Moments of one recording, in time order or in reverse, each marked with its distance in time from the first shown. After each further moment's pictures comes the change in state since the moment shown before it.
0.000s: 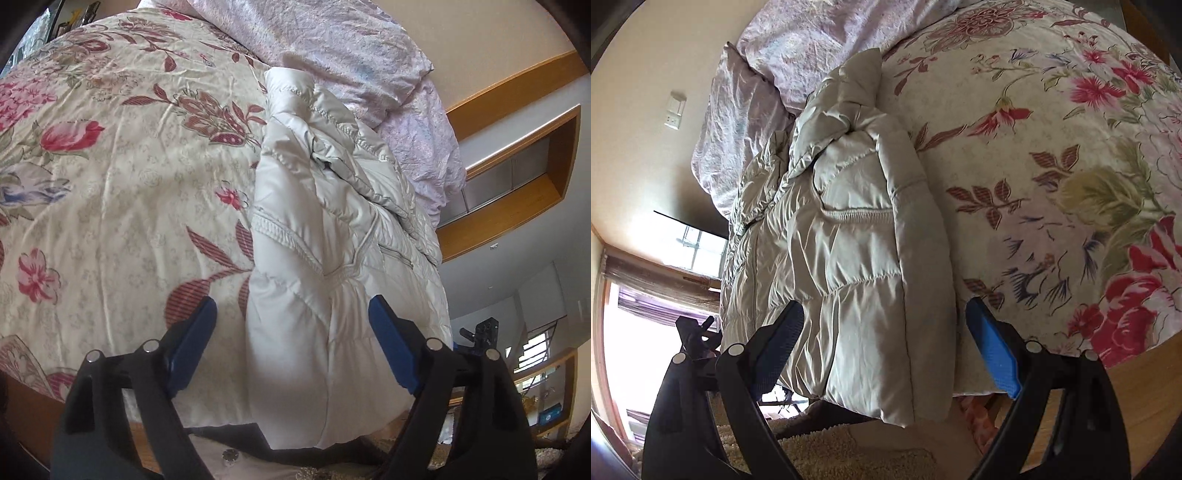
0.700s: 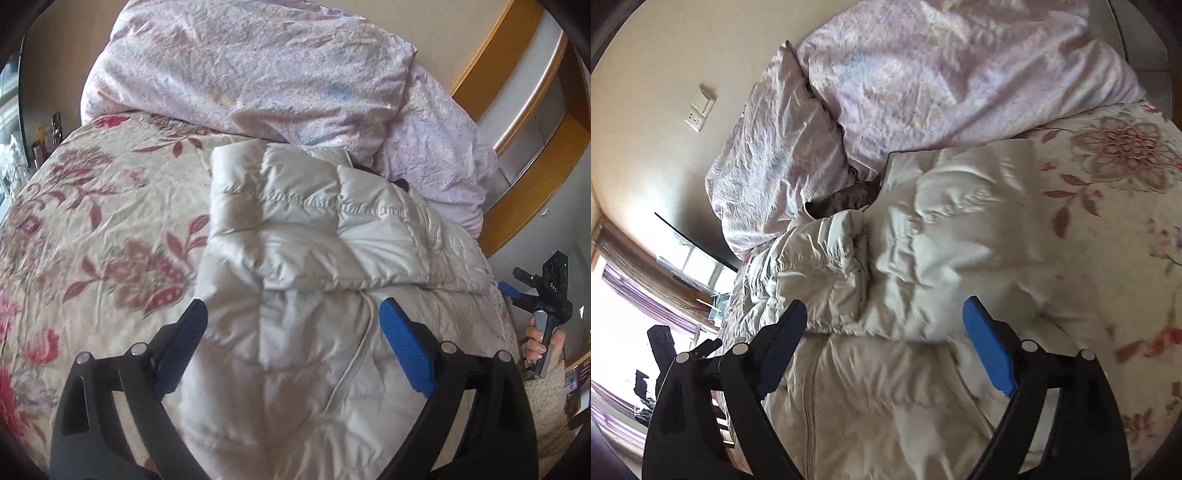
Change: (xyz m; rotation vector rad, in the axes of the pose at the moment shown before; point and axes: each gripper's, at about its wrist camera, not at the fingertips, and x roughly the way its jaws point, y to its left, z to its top) left arm 0.043 -0.083 0.089 0.243 -0.083 0.265; right arm 0.051 0.129 0.113 -0.155 -0.180 -0.042
